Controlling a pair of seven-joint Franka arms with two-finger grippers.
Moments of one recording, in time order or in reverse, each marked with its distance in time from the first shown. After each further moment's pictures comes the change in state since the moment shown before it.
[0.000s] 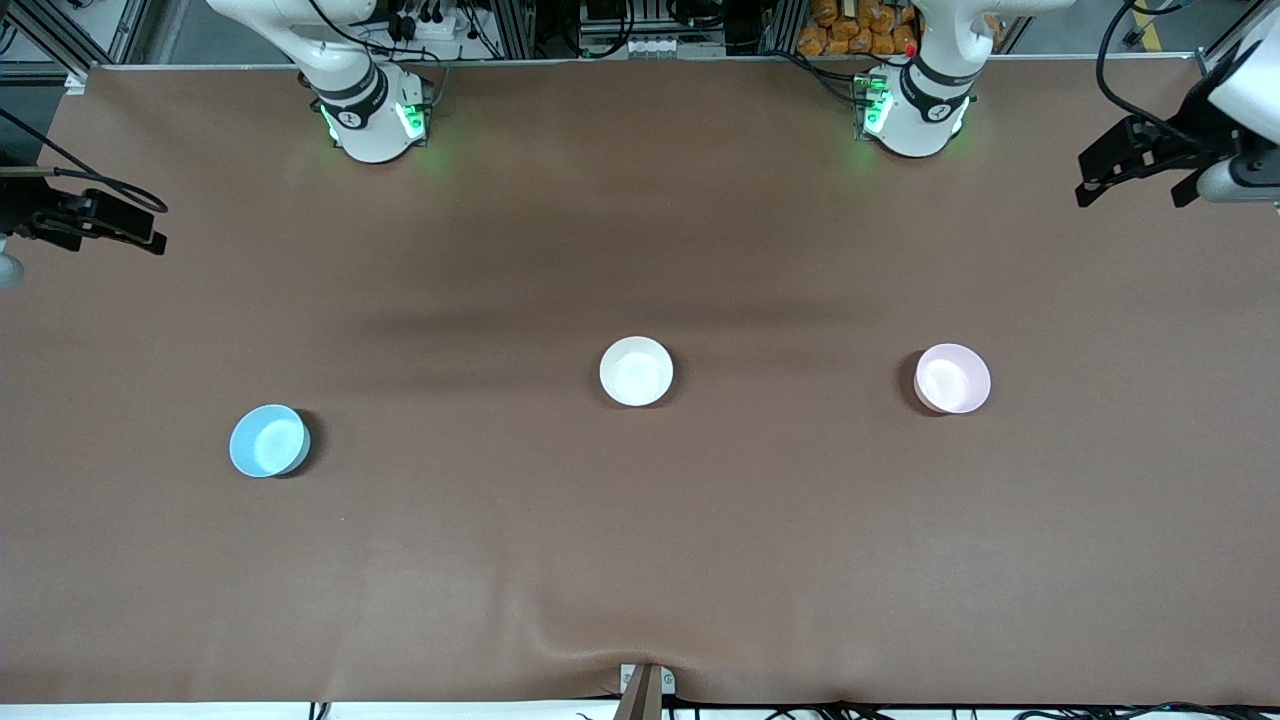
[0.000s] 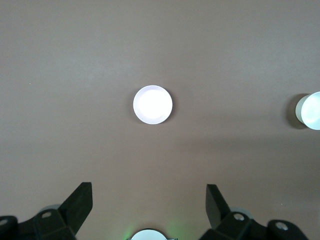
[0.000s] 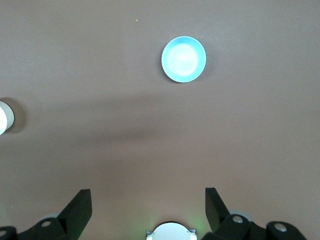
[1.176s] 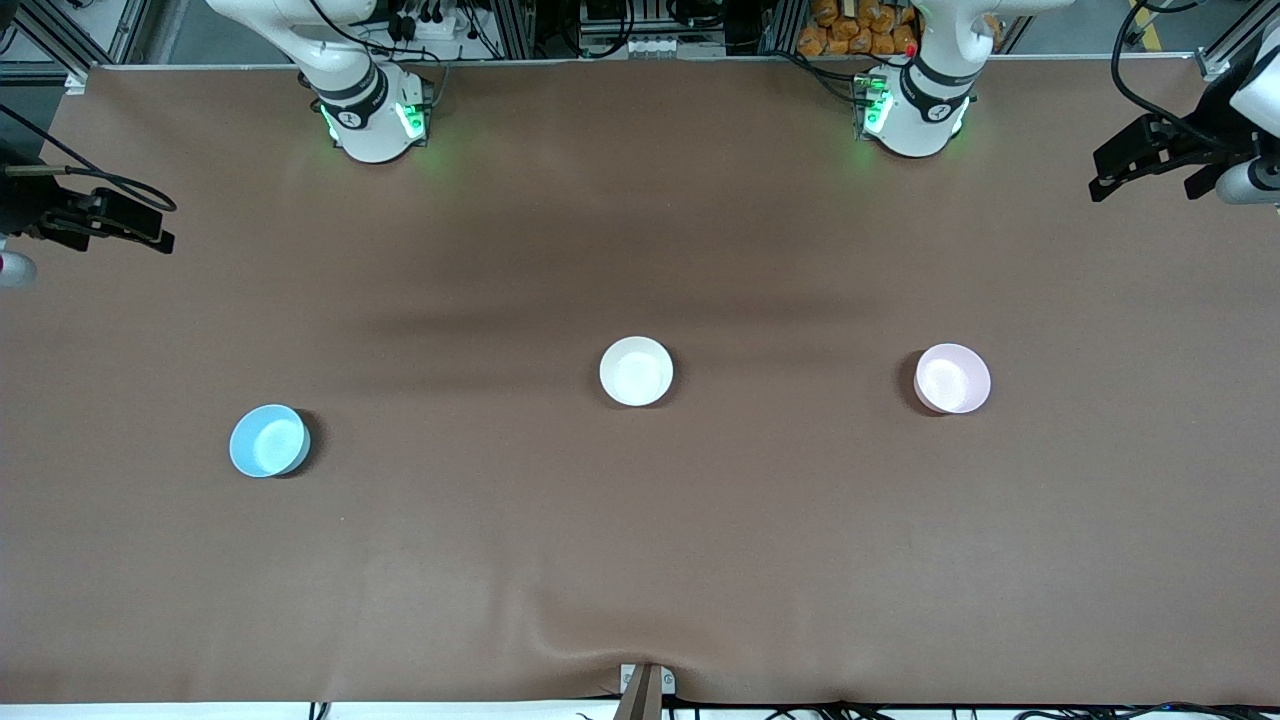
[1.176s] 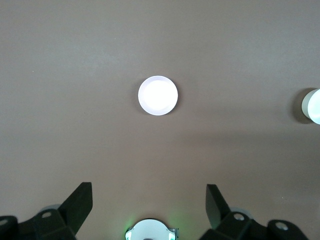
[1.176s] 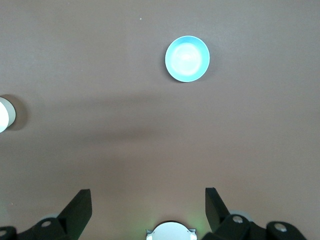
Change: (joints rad) left arm 0.015 0.014 0.001 0.021 0.002 -0.051 0.000; right arm 0.009 0.000 0.006 0.000 0.000 -0.003 0.000
